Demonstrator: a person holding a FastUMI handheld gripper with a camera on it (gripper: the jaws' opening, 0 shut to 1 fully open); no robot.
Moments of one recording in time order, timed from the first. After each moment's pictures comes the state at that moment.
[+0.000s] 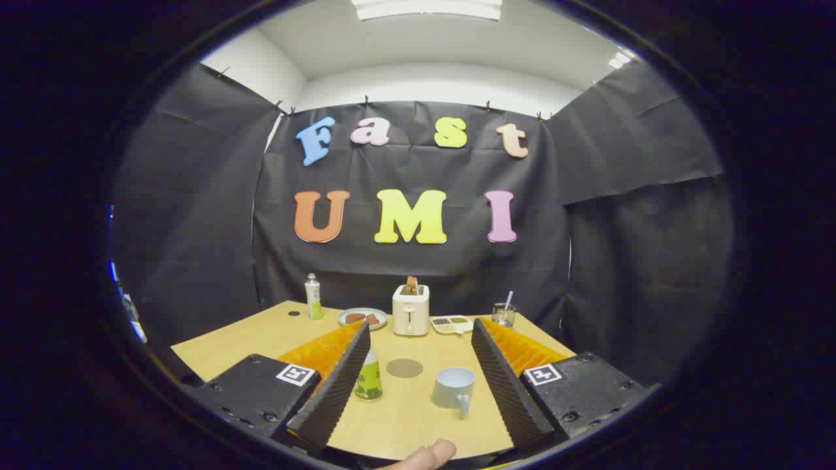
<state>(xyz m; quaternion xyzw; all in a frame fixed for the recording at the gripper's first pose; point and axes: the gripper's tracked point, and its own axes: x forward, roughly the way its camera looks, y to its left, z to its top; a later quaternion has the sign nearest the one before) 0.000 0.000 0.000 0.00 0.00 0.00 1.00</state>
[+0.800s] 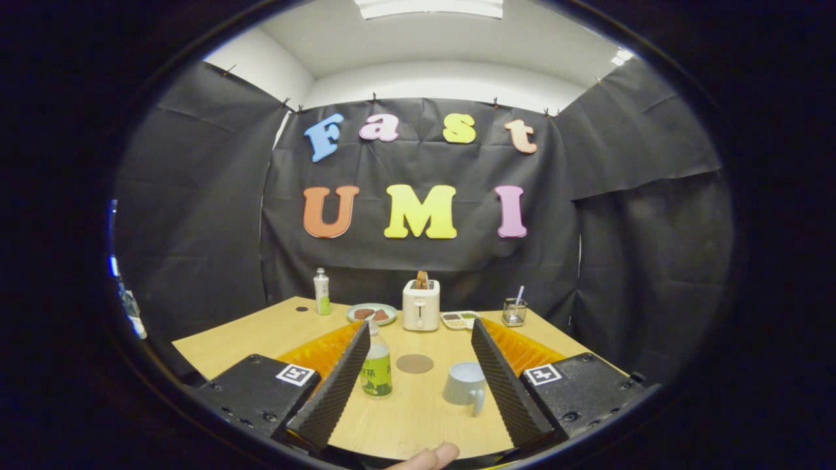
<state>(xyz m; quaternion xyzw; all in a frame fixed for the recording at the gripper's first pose) 0.014 0.020 -0.026 0.00 0.00 0.02 1.00</state>
